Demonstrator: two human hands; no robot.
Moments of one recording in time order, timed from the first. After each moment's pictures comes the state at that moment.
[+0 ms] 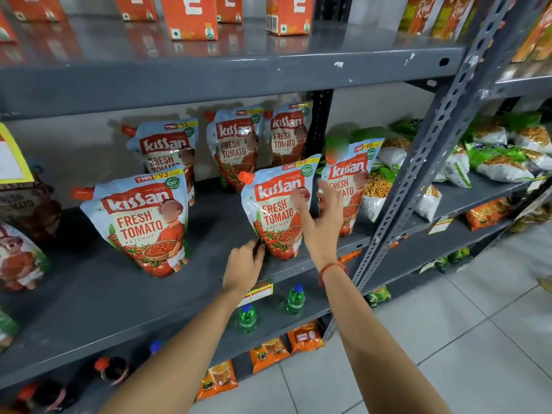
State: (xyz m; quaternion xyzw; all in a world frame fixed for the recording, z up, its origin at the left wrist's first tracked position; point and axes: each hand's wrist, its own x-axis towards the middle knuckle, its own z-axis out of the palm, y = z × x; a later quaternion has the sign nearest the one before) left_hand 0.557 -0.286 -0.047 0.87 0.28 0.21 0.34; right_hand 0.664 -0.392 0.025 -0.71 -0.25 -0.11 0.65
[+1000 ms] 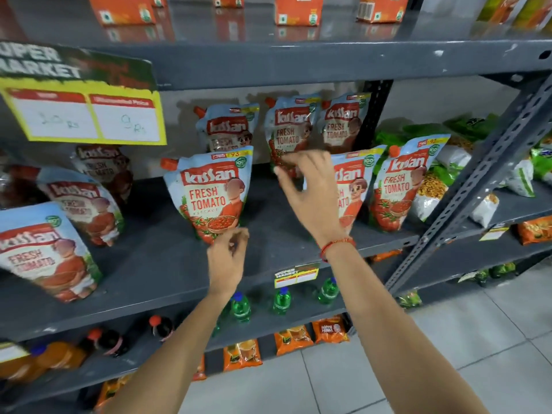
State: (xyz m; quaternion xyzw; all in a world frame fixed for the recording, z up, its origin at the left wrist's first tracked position) left_hand 0.448 -0.236 -0.040 0.75 0.34 0.42 0.38; right_hand 0.584 -0.321 0.087 -0.67 -0.49 -0.29 0.48
